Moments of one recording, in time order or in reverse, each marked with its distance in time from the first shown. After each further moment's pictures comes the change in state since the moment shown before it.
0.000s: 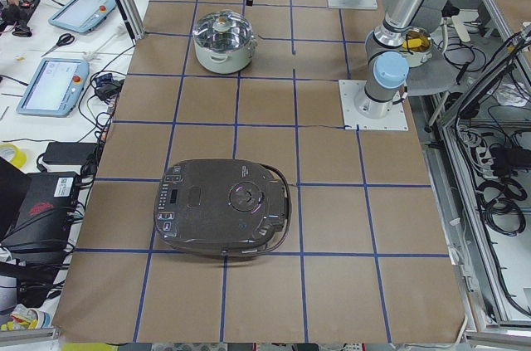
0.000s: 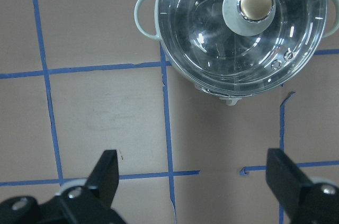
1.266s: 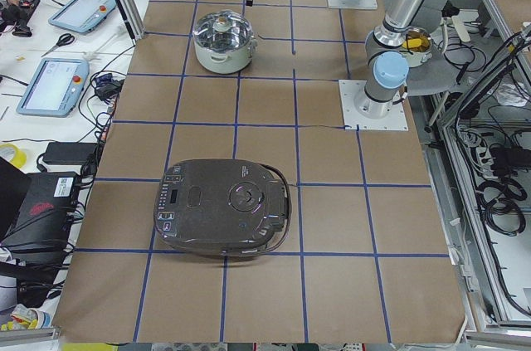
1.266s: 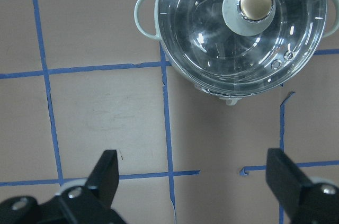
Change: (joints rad) left arm 0.001 0.000 0.000 0.000 0.000 0.002; right arm 0.000 0.021 0.006 -0.083 -0.001 -0.003
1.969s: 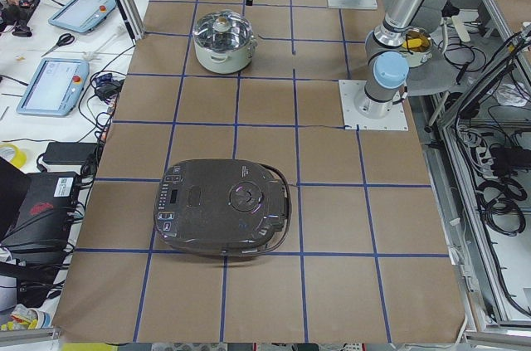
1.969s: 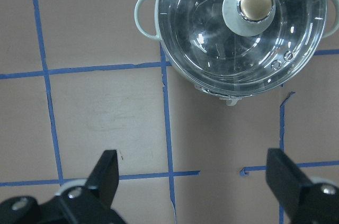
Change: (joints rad) left arm 0.001 0.000 0.002 -0.001 -0.001 0.000; right arm 0.000 0.002 0.000 -0.007 -0.009 0.007
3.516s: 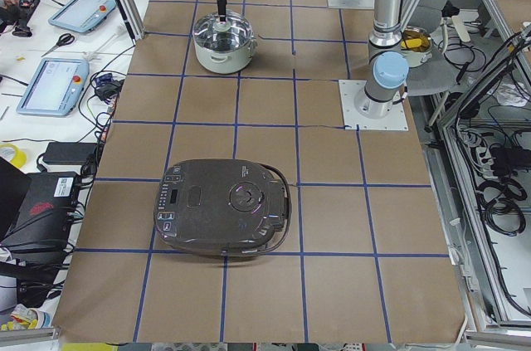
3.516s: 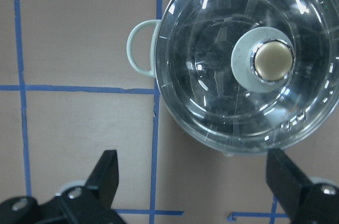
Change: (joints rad) left arm -0.090 -0.364 0.150 0.163 0.002 -0.227; right arm -0.142 0.282 0.038 -0.265 -0.003 -0.119
